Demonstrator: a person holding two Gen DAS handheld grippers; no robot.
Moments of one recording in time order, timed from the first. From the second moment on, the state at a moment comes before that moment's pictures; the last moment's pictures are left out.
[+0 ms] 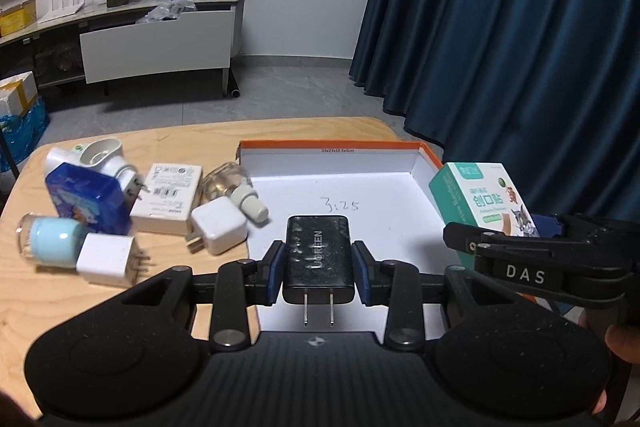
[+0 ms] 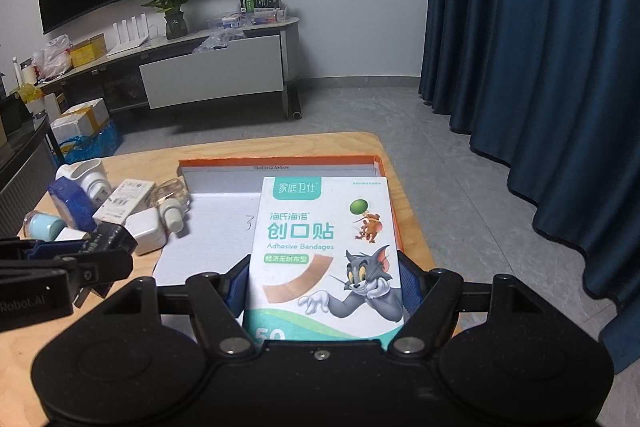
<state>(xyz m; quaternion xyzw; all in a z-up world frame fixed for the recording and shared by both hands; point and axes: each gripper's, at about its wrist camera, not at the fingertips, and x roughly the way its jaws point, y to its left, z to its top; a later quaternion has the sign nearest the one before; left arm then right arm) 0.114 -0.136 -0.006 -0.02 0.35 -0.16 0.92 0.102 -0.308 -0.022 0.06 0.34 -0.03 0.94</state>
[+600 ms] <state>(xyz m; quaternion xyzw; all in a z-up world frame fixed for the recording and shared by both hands) 0.166 -0.171 -0.018 -0.01 0.36 -0.17 0.92 0.177 -0.332 -0.031 0.05 0.35 -0.02 0.94</state>
